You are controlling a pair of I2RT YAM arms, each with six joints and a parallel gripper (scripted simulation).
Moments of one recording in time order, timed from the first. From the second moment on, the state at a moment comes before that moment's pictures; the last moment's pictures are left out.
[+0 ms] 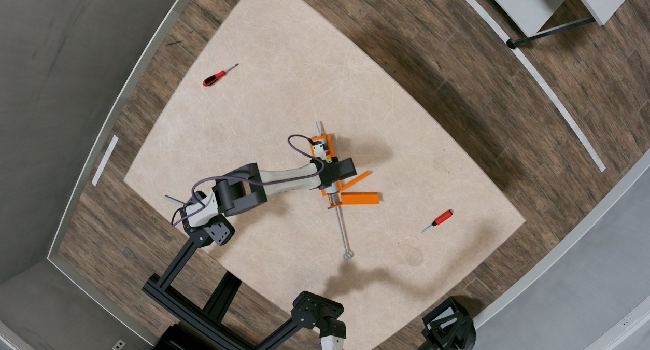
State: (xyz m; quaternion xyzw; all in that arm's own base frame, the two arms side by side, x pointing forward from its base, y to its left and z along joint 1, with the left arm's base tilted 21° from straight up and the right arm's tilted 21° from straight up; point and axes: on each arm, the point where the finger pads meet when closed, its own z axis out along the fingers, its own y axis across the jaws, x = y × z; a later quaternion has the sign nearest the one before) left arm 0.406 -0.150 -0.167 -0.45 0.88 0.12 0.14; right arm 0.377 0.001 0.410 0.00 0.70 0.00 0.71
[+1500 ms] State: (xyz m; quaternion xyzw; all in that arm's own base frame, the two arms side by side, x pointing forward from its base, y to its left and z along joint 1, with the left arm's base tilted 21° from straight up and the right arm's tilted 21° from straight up) left arm 0.404 -0.150 -0.166 -0.45 0.88 0.12 0.14; right arm 0.377 0.001 0.410 0.00 0.70 0.00 0.71
